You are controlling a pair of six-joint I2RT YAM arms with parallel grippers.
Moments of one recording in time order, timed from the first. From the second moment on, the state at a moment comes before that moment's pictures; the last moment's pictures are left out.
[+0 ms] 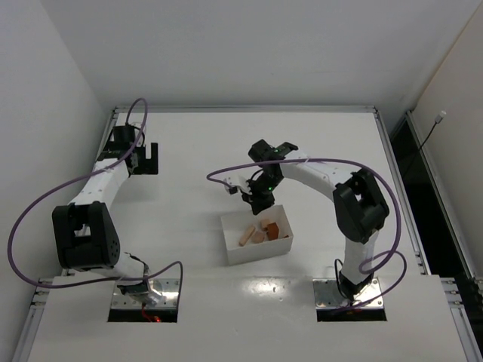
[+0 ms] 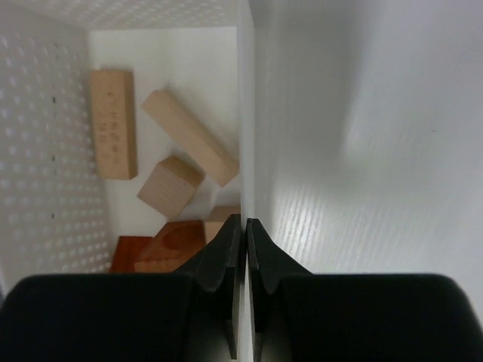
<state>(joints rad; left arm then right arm) 0.11 1.49 1.08 -0.43 -0.14 0.10 0.64 1.90 1.41 -0.96 -0.60 -1.04</state>
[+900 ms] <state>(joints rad) 0.11 1.60 1.23 -0.53 -0.31 -0.07 0.67 1.76 1.14 0.25 0.46 -0.81</state>
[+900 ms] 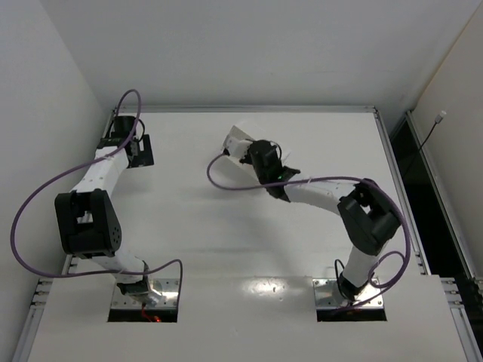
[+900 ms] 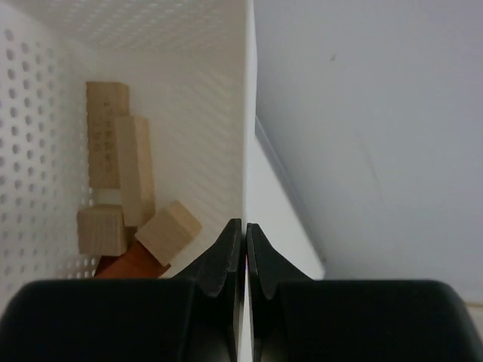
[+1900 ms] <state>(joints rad) 0.18 1.61 1.23 -0.57 -0.32 -0.06 0.98 2.05 0.70 1.30 0.68 -1.91</state>
